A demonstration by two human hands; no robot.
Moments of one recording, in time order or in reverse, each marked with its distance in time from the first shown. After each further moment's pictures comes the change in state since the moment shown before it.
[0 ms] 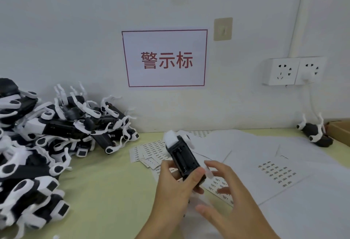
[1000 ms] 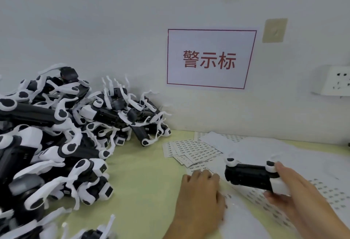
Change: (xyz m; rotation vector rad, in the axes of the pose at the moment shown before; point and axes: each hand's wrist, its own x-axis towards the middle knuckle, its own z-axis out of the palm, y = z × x) left_hand 0.010 -0.031 -0.035 1.360 -0.104 0.441; right_hand 0.031 -0.023 -0.017 0.594 0.207 0.620
